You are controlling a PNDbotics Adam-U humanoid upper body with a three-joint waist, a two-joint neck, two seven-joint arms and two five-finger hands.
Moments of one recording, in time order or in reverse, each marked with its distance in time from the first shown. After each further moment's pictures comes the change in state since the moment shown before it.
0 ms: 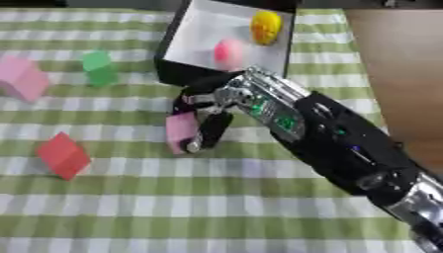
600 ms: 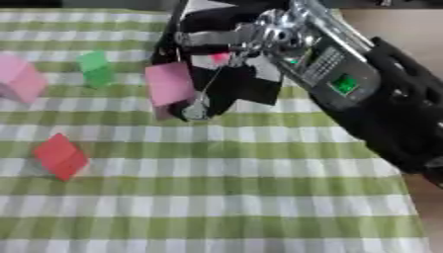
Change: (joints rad) left arm 0.007 0.001 0.003 0.000 -0.001 0.001 0.000; right arm -0.100 -0.195 -0.118 -0.295 -0.206 0.112 -0.005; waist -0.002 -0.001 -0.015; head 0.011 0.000
